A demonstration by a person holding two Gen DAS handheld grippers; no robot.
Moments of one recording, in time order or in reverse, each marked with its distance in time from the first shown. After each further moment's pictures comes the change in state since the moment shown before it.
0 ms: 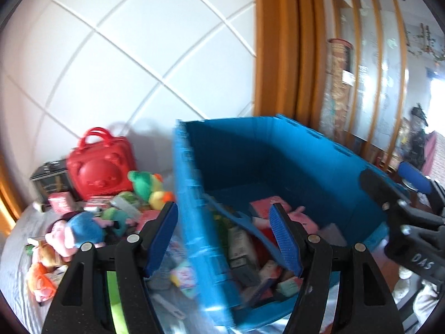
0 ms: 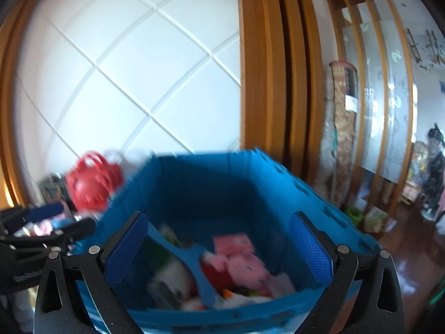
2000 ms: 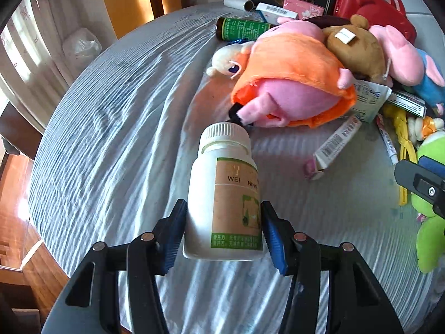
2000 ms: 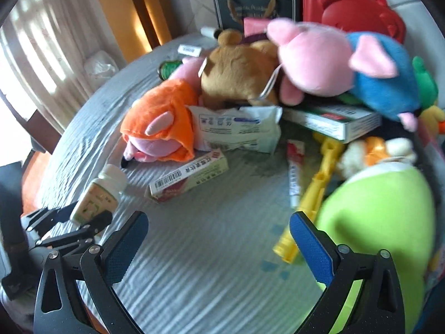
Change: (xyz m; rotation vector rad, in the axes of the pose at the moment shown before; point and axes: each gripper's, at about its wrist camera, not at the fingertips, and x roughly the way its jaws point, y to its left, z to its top) left arm -0.014 0.502 -0.352 -0.576 0.607 0.559; right arm 0.144 0.536 -0.263 -0.376 0.858 0.689
